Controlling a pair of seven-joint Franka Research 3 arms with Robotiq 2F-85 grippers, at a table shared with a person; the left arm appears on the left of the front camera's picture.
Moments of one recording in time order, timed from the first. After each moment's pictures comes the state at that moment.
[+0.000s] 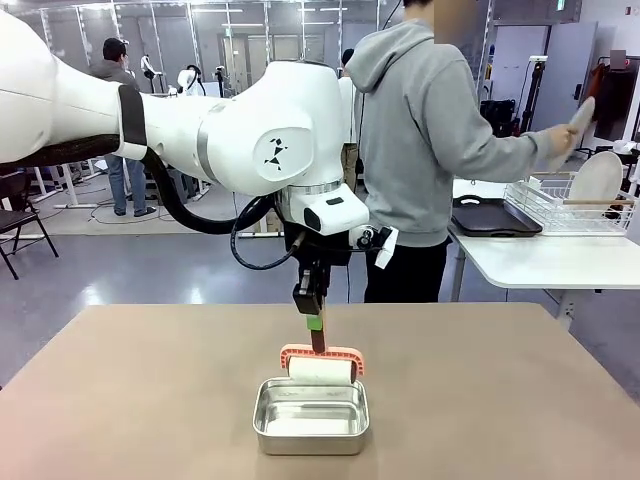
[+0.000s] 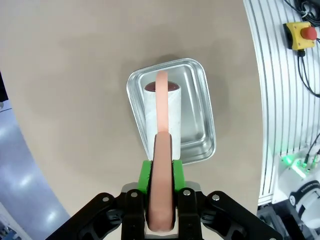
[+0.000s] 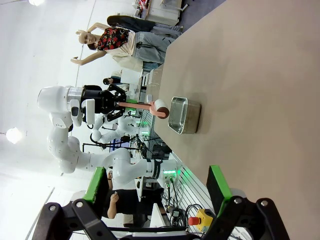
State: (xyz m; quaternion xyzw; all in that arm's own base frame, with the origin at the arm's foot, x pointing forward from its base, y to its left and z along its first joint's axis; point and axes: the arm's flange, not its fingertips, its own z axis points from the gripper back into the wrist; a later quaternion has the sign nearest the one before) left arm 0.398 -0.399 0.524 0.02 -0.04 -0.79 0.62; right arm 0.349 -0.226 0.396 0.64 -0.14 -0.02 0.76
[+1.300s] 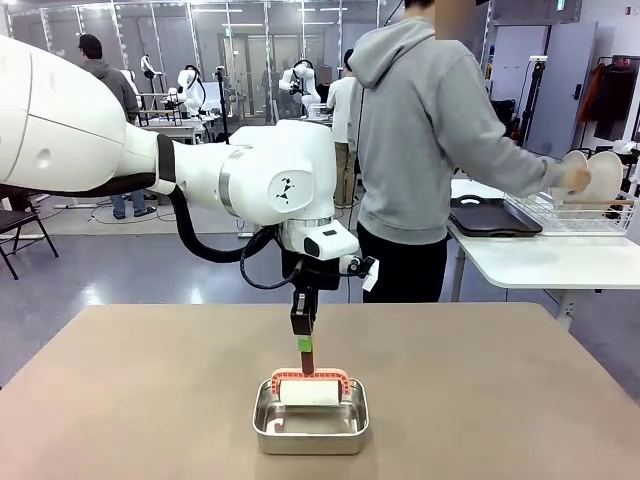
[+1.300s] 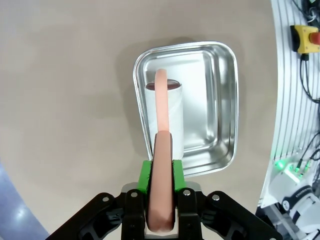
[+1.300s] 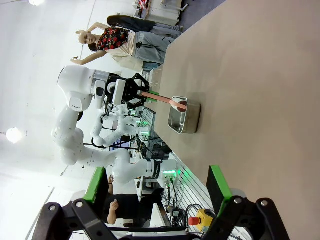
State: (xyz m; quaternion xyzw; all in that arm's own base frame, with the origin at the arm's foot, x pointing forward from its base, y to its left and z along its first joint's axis) left arm 0.462 -0.387 0.449 -0.02 0.02 -0.75 0.66; right arm 0.349 -0.226 0.396 0.64 -0.14 -0.02 0.76
